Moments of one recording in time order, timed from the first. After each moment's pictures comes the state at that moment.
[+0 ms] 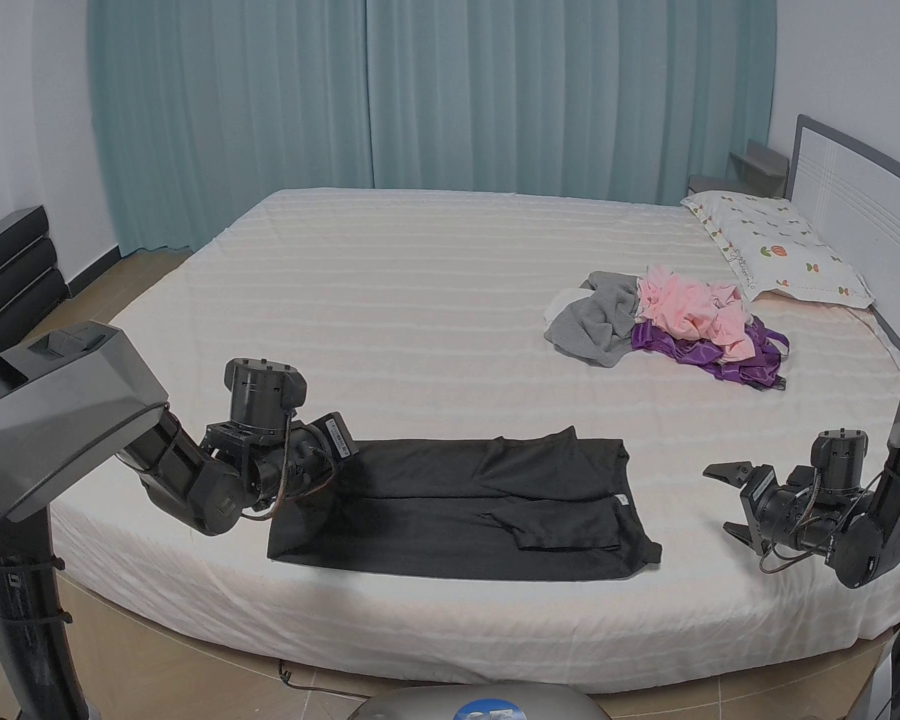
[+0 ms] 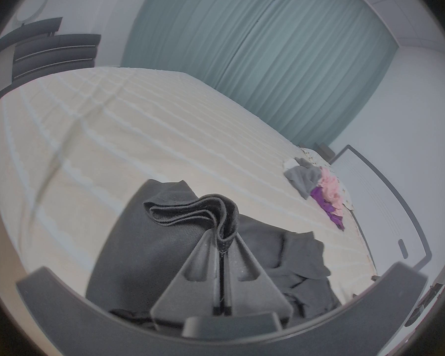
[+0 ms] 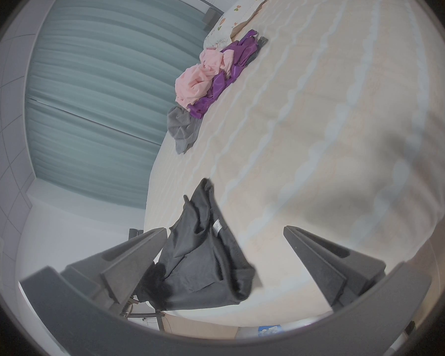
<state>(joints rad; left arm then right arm) -0.33 2.20 -0.93 -0.74 0.04 -0.65 -0.01 2.11 -0.28 -1.25 0.29 1.00</state>
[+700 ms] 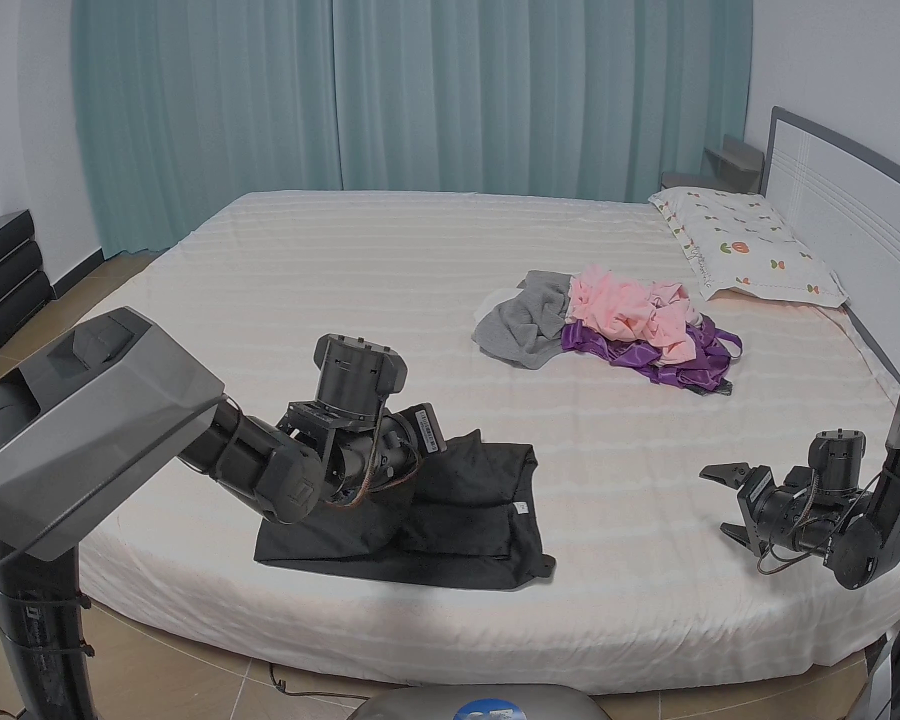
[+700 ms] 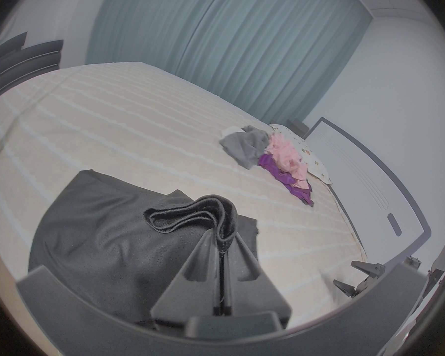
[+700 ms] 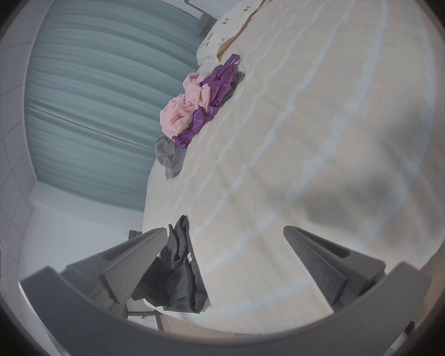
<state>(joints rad) -0.52 2.22 -1.16 -0.51 0.08 -0.64 0.00 2.11 -0.28 -1.25 0.29 1.00</state>
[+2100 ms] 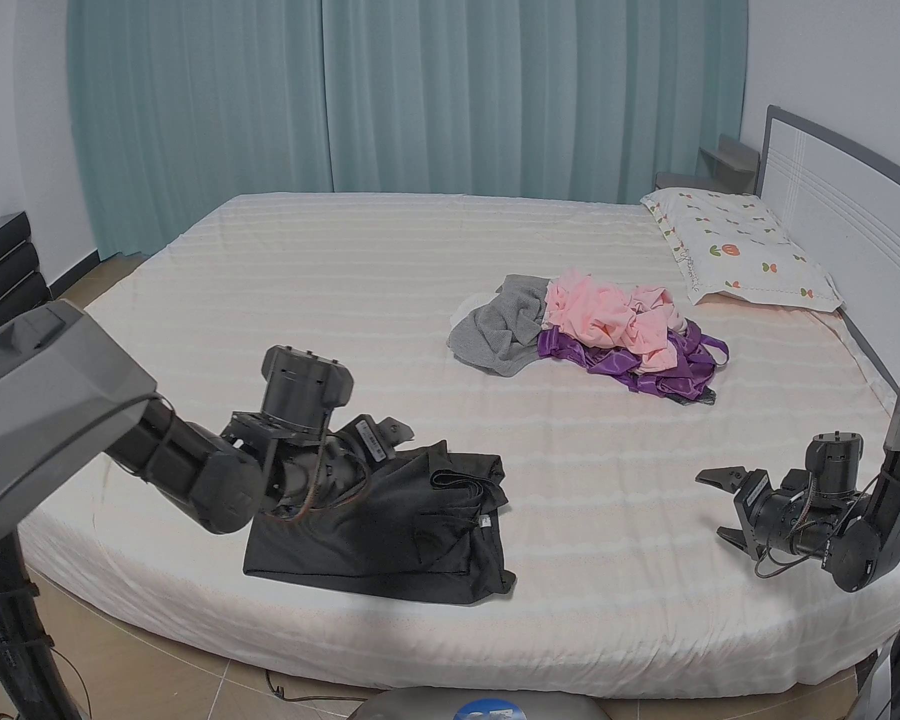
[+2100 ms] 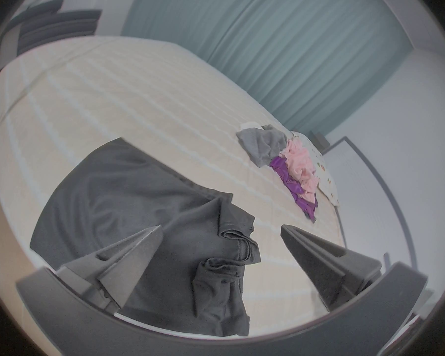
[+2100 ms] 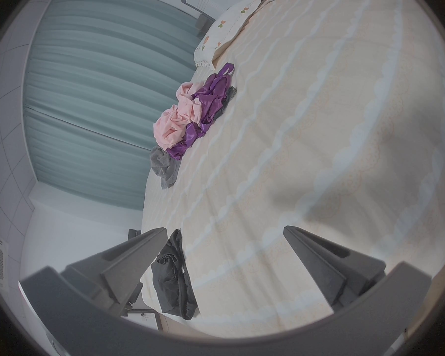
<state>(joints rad) -0.47 2.09 -0.98 -0.47 0.08 -0.89 0.02 2.11 -0.27 -1.25 0.29 1.00</state>
